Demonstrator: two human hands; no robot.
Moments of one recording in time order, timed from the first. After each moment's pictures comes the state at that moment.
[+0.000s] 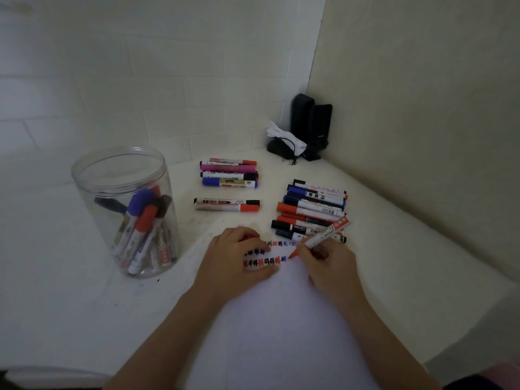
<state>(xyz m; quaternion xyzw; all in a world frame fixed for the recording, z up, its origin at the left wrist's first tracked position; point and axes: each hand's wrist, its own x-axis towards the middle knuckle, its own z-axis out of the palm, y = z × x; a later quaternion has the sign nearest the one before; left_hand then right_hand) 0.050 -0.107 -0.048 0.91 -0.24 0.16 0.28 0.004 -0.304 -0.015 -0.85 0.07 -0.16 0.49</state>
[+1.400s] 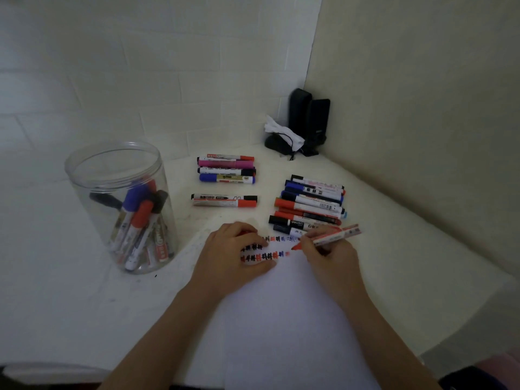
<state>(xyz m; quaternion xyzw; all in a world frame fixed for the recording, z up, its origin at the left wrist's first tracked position) 0.048 -0.108 -0.043 0.91 -0.24 0.15 0.29 0.006 -0.309 -0.016 -0.83 0.08 -0.17 0.53</state>
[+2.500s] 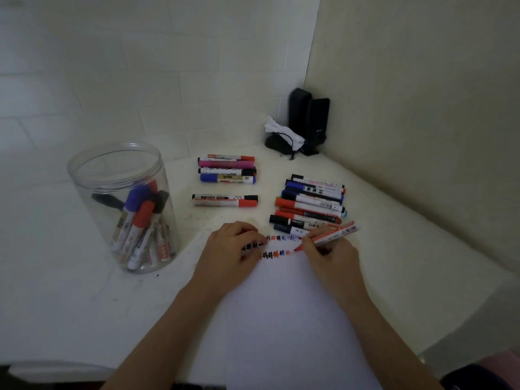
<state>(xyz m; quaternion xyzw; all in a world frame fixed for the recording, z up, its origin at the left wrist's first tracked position) 0.046 -0.108 -0.040 0.91 -0.24 0.15 0.29 0.005 -0.310 -0.021 -0.85 0.10 -0.18 0.48</state>
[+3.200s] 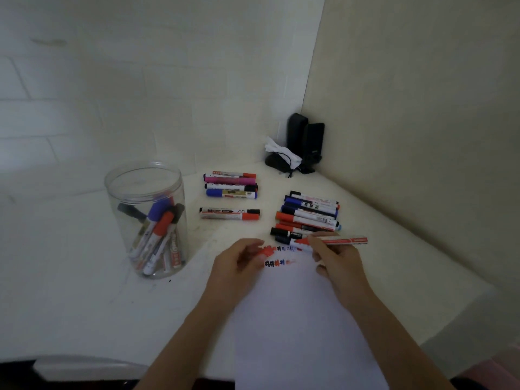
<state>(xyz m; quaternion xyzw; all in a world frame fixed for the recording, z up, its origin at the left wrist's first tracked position) 0.012 -0.115 -0.017 0.80 -0.11 0.06 0.58 -0.005 -0.310 0.014 -0.71 0.14 -0.10 0.69</state>
